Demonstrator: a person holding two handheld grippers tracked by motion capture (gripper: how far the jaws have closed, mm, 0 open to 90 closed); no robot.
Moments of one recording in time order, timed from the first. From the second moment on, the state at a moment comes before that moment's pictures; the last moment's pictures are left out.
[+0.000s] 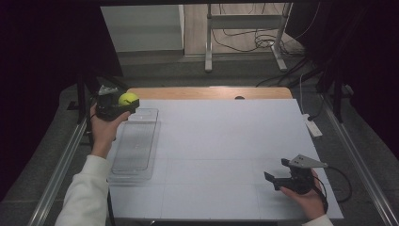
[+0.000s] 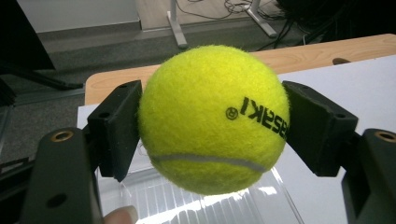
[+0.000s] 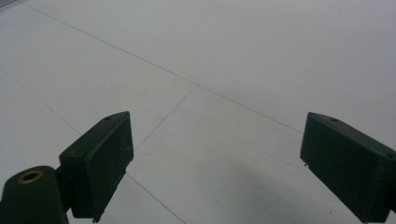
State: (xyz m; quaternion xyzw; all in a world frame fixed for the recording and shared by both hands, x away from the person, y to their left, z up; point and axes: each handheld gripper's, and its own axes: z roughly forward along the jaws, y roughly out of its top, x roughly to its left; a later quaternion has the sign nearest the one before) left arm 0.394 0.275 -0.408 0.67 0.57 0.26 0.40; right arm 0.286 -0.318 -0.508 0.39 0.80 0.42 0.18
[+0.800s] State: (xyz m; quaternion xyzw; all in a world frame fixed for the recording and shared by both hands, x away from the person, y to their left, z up) left arm 0.407 0.283 -0.423 0.68 0.59 0.25 0.37; right arm 0.286 -0.318 -0.508 0.39 0.80 0.42 0.18
